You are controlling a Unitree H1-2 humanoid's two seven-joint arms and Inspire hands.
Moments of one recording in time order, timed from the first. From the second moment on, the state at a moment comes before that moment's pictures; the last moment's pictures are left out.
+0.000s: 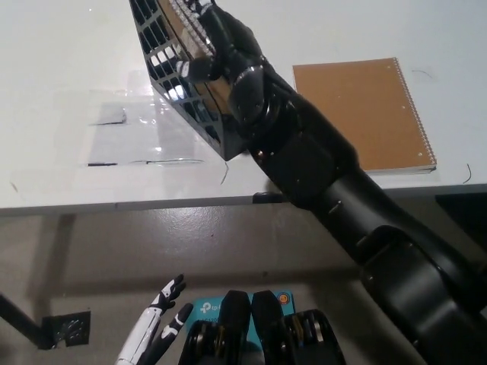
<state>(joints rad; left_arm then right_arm) -0.01 0.17 -0.15 0.30 0.27 -0.29 -0.03 -1.23 0.09 0.43 0.91 -0.27 0.30 -0.20</state>
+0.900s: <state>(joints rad) -0.01 0.17 -0.16 0.30 0.27 -0.30 -0.03 -1.21 0.12 0.10 0.87 -0.20 0.16 -0.23</state>
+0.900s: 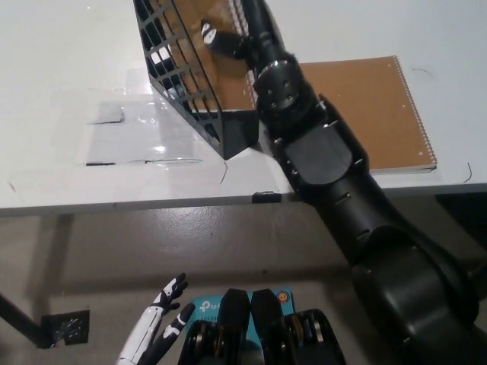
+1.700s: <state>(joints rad) -0.01 0.17 -0.16 0.30 0.27 -0.30 -0.03 -1.25 0.07 -0.31 0.55 0.15 0.35 -0.04</state>
